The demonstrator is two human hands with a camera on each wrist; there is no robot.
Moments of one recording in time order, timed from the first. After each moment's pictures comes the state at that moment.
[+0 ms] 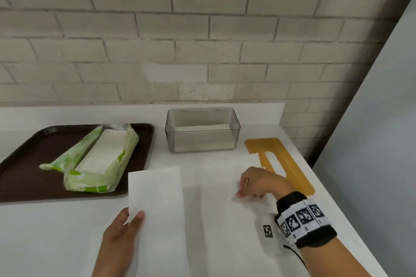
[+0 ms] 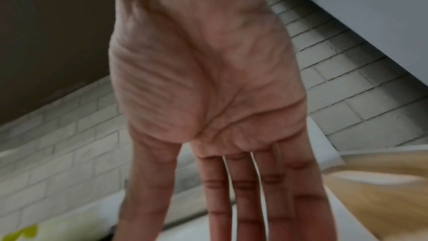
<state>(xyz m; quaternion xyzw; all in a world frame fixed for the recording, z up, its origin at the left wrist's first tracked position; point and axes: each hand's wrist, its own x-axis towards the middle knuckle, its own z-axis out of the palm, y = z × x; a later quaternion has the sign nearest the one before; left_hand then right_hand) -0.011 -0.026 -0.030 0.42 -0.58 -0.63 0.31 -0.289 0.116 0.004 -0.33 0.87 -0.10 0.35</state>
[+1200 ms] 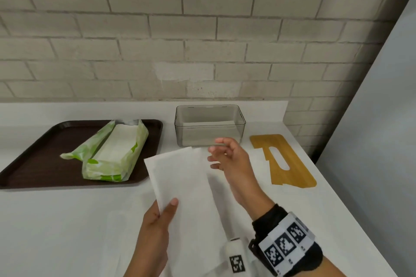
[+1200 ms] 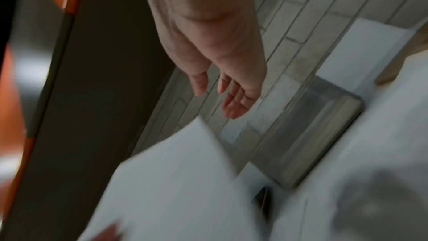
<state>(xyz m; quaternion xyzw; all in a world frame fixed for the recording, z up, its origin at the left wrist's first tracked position) -0.017 0.024 -0.008 0.34 -0.48 -0.76 0.29 -0.176 0.082 0.037 -0.23 0.64 -0.70 0.22</state>
